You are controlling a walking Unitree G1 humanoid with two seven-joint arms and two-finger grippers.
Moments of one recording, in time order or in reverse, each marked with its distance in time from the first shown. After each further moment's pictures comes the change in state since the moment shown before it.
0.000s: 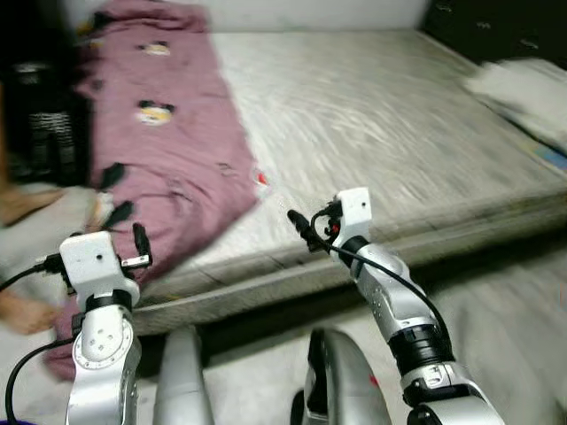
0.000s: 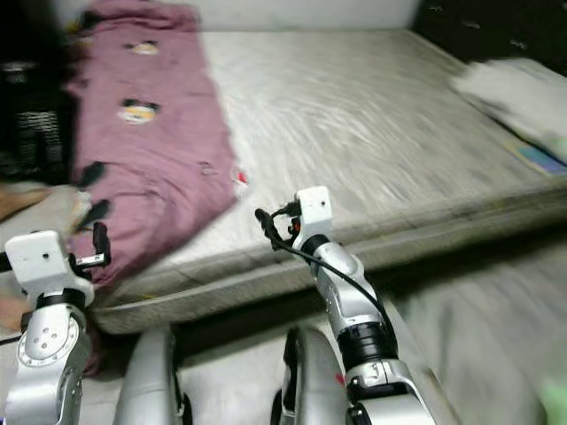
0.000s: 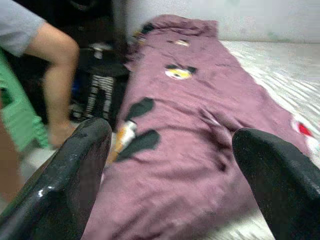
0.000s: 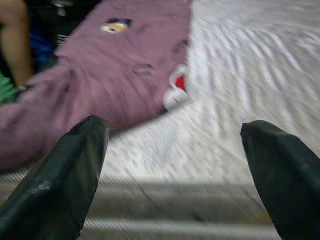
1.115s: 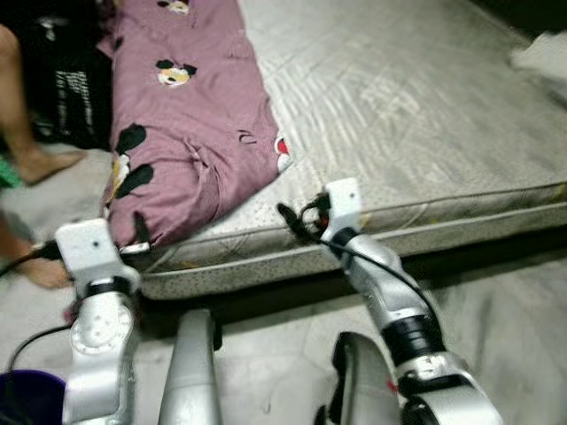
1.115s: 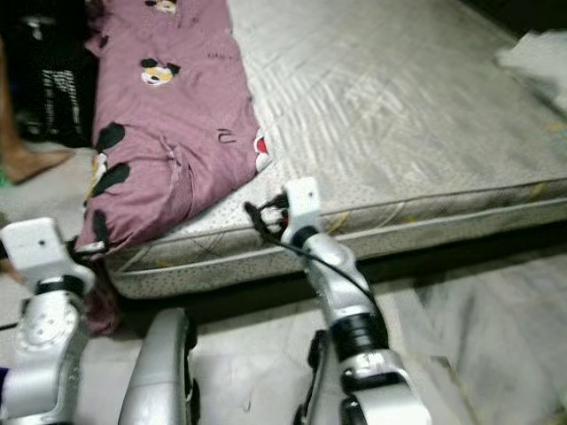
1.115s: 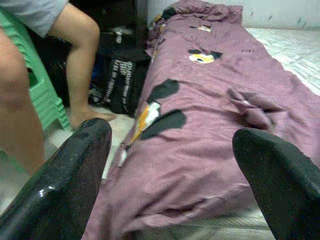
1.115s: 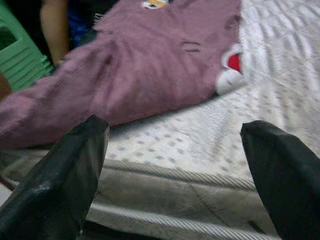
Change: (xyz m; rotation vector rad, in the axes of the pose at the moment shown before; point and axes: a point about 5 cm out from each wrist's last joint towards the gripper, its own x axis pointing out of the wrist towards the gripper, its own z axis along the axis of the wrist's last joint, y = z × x) left arm 0.007 -0.007 0.008 -0.052 -0.017 -0.034; right arm 0.006 0.006 0.008 -0.031 -0.006 0.024
